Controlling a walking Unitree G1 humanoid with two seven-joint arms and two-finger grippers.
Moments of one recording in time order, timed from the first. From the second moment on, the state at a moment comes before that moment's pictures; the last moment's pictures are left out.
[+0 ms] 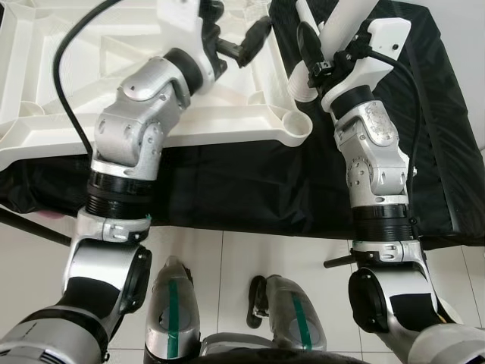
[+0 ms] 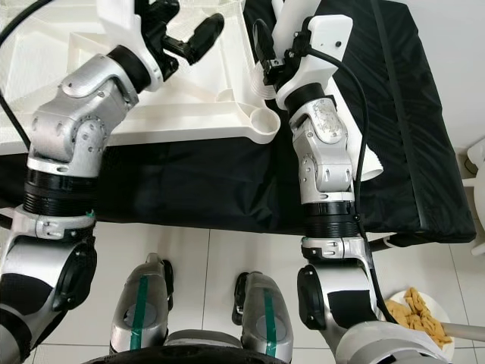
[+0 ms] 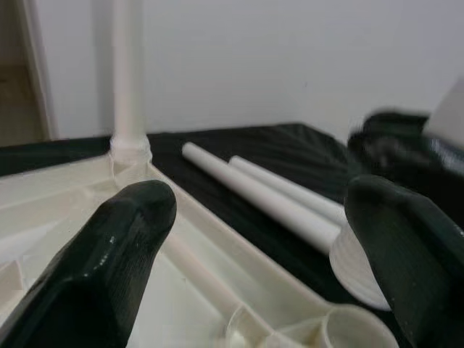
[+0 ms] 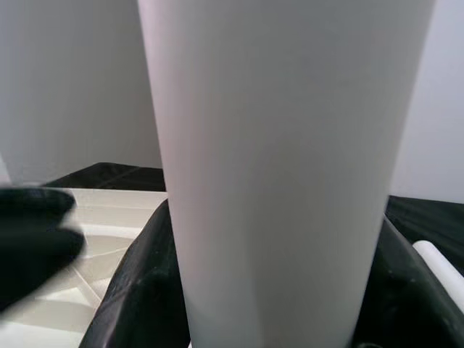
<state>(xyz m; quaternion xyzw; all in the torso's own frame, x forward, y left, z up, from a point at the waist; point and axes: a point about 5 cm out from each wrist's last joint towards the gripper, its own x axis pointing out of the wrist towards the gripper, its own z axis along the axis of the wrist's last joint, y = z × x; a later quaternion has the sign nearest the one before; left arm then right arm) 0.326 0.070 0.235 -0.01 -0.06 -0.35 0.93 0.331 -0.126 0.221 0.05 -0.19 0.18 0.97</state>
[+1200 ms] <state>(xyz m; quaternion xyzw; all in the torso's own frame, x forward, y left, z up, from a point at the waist) 0.315 0.061 0.139 0.23 0.04 -0.41 0.88 0.328 -0.141 0.221 0.03 -0.21 0.17 0.96</state>
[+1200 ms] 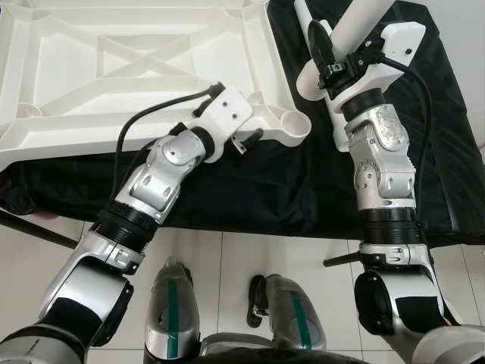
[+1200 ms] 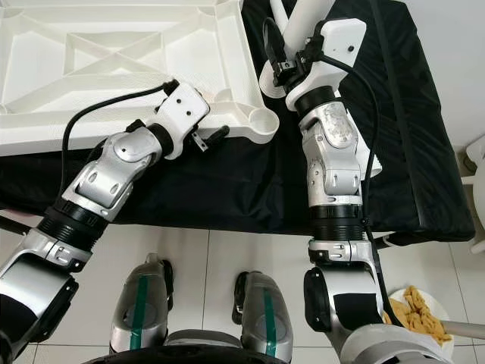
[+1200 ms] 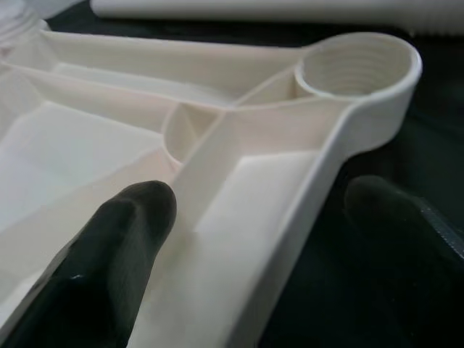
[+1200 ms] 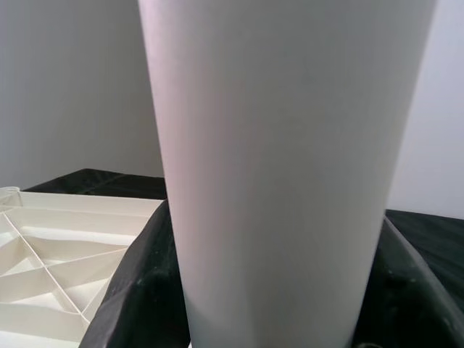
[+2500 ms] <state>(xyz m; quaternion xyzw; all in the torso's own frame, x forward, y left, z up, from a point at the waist) 0.327 0.066 0.131 0.25 0.09 -0.44 0.85 0.328 -0.142 0.221 0.03 -0.21 0.16 0.96</state>
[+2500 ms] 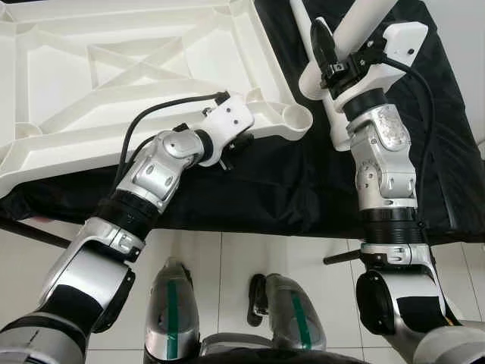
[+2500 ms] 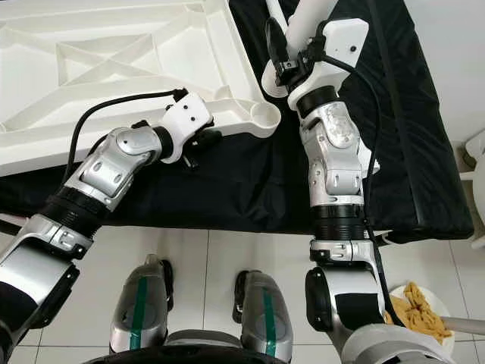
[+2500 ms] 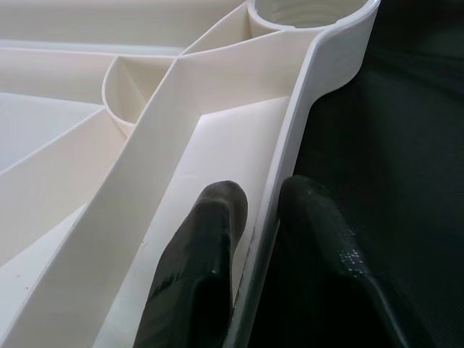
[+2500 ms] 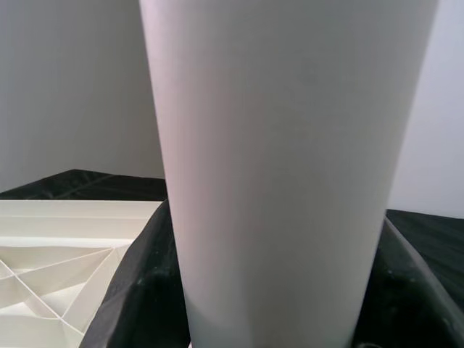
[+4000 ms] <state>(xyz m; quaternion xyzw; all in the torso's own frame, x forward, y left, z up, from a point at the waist) 0.315 0.075 0.135 0.23 0.09 -0.47 0.85 0.333 -0.121 0.172 -0.09 -0.10 0.24 0.96</state>
